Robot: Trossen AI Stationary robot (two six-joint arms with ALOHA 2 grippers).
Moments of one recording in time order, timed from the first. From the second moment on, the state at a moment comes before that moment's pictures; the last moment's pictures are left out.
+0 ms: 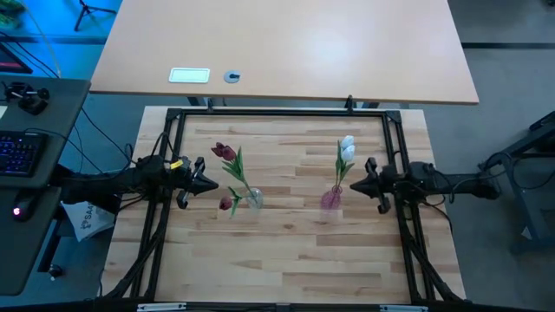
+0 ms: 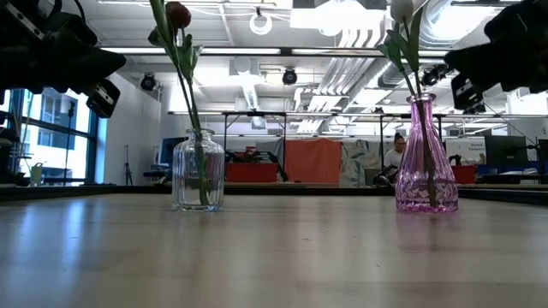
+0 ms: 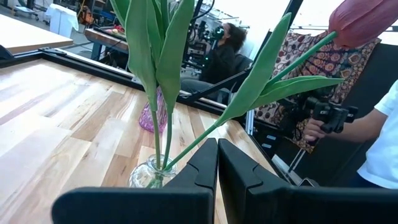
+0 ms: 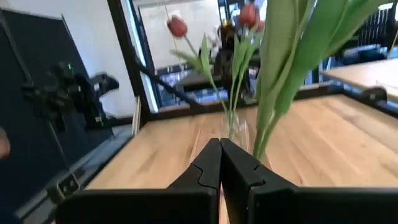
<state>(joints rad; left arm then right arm) 0.12 0.07 0.01 0.07 0.26 -0.36 0.04 0.01 0.01 0.05 -0.08 0.18</state>
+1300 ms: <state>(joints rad) 0.12 0.07 0.01 0.07 0.26 -0.36 0.05 0.01 0.01 0.03 0.07 0.16</state>
